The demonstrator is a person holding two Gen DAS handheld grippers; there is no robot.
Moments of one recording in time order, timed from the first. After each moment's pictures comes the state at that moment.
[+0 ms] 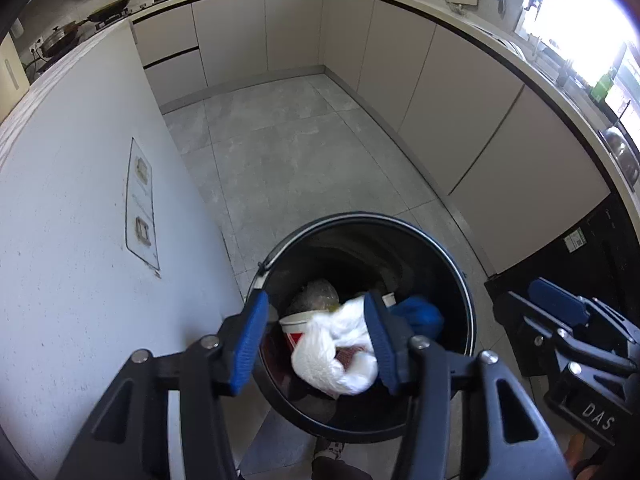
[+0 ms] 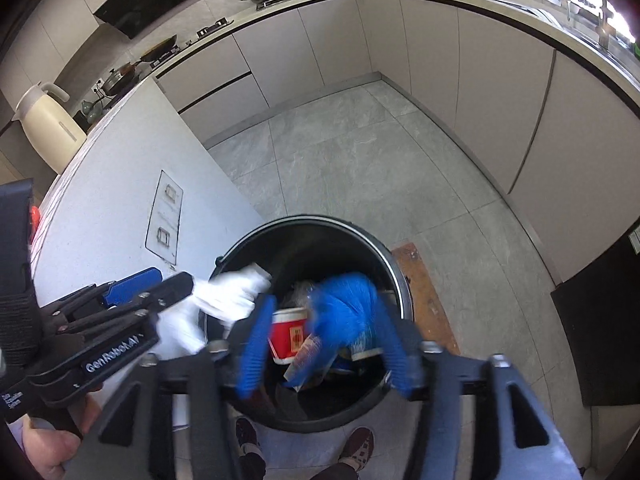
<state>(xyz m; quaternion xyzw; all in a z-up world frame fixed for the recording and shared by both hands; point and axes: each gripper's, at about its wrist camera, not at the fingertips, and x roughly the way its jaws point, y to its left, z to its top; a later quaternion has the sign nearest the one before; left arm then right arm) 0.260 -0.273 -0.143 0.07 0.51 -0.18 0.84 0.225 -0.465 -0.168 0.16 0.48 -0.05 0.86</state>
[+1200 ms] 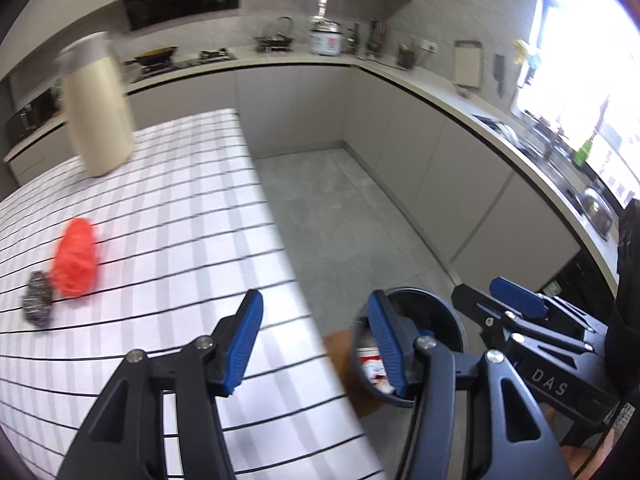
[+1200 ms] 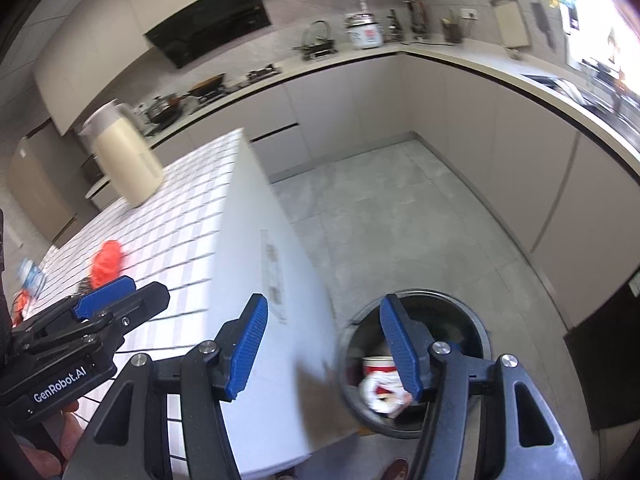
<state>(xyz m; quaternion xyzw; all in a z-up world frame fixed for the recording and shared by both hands) 0.248 -0.105 0.006 0.02 0.42 -0.17 0.89 0.233 -0.314 -0.027 0.13 0.40 -0.01 0.91</state>
